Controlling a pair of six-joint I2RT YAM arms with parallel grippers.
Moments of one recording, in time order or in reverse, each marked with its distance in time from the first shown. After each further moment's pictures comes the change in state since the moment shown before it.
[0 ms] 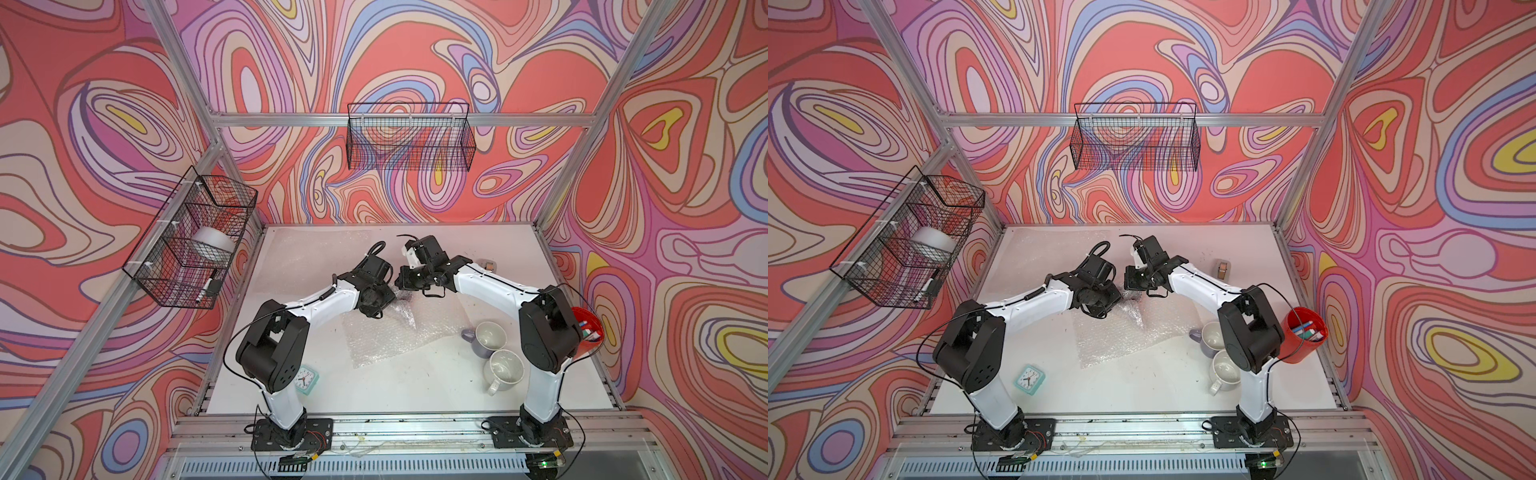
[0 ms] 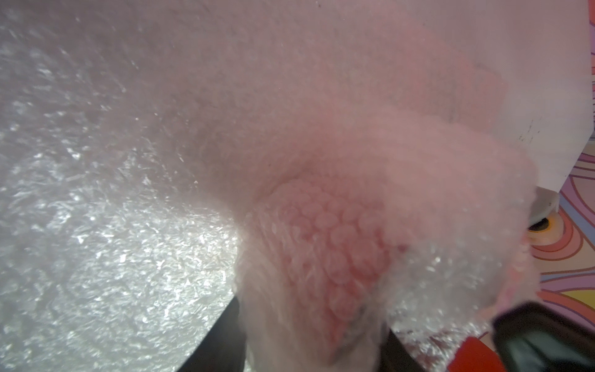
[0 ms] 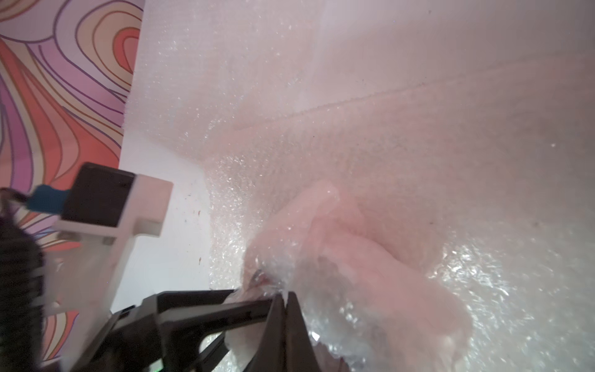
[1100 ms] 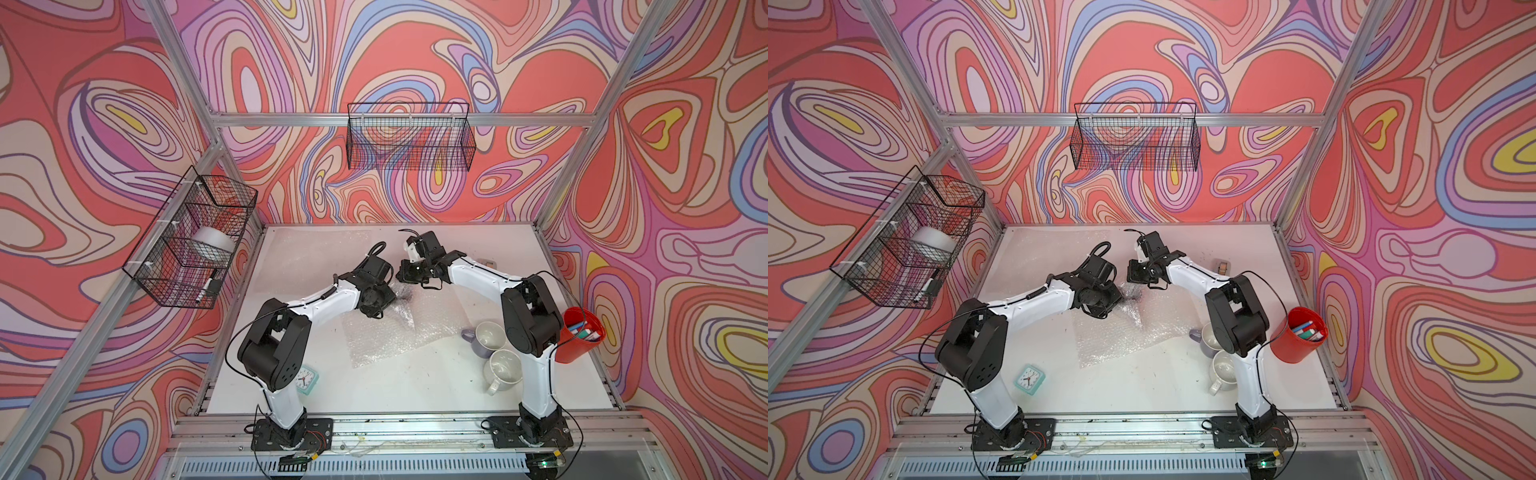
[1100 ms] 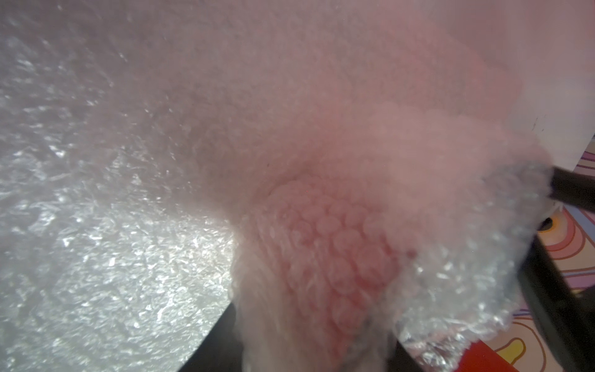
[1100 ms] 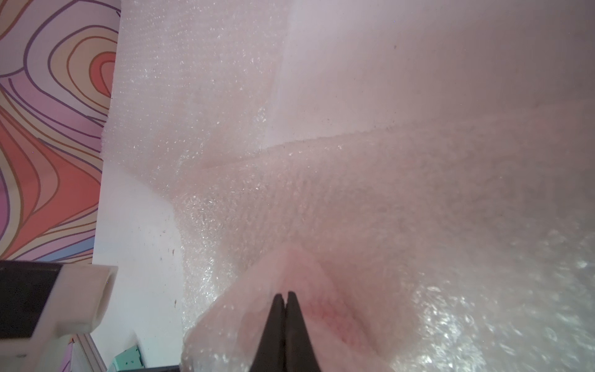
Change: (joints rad) left arm 0.000 0.013 -0.002 0.010 0.008 0.000; right arm -0.061 0.143 0.116 0.027 -0.027 -0.016
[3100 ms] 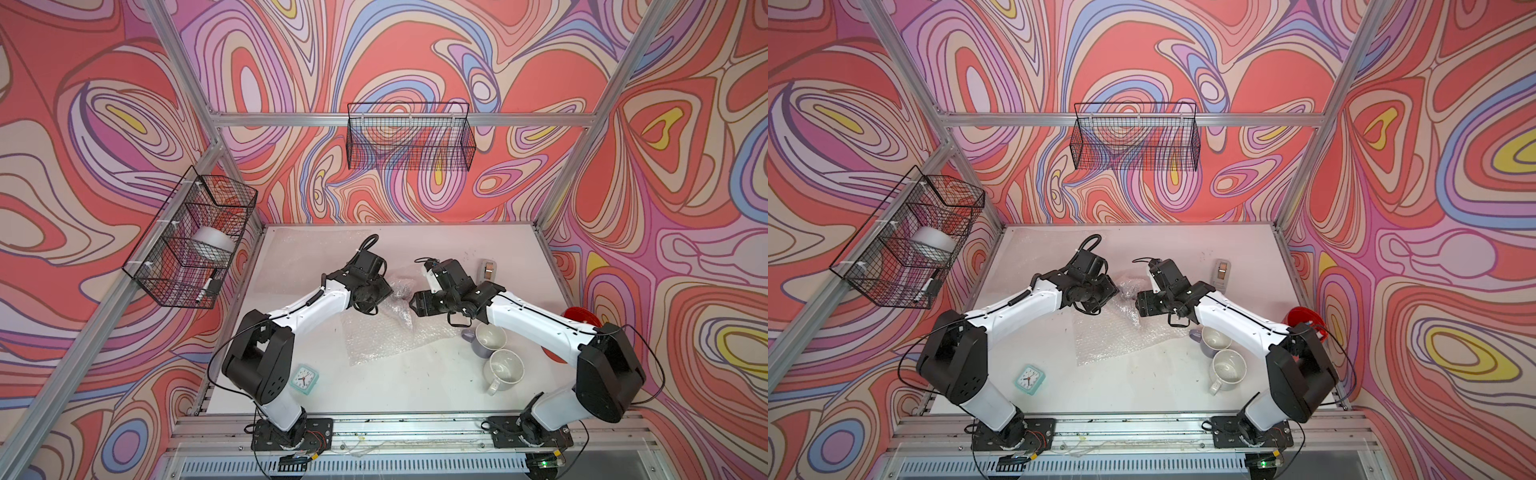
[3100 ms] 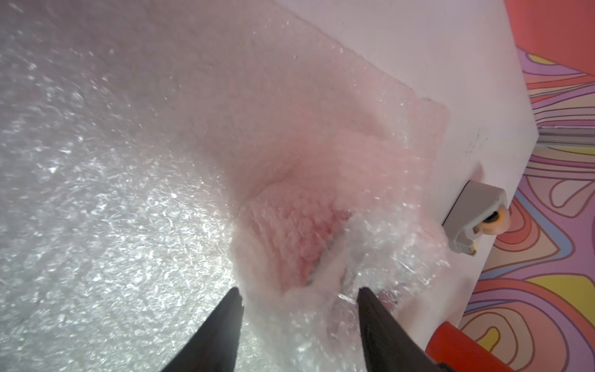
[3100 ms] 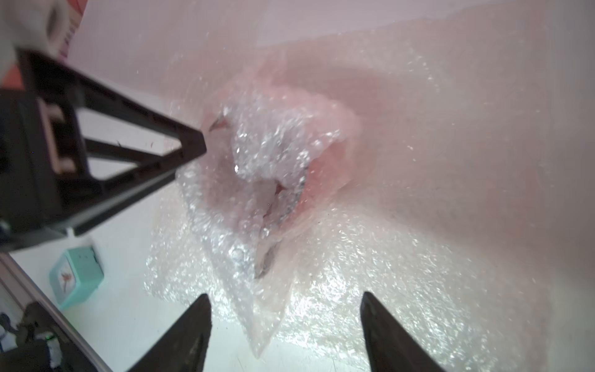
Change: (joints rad) left arm 0.026 -0.135 -0.007 -0.024 -0.034 0.037; right arm 0.140 -0.546 -0.493 -0.063 0.228 -0.109
